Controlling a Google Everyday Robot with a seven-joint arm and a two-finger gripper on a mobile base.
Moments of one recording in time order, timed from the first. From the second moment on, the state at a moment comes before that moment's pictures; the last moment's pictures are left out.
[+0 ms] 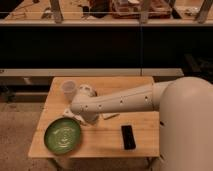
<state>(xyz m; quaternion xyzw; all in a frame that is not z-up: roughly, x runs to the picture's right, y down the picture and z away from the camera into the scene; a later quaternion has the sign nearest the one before) -0.071 0.177 0.795 -0.27 -0.07 -0.37 0.89</state>
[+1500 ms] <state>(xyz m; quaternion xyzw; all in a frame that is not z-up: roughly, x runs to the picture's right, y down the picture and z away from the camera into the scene) -0.230 0.120 0.762 -0.21 -0.33 -0.41 0.83</state>
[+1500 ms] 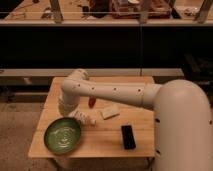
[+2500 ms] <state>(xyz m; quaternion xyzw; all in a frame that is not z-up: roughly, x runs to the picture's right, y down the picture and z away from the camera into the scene) -0.168 0.208 0.800 -0.35 -0.29 -0.39 0.80</state>
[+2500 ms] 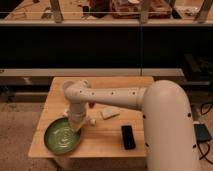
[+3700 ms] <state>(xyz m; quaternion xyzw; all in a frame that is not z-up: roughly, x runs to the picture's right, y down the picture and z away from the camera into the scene) -0.129 0.198 0.797 -0.38 -0.27 -0.38 0.80</state>
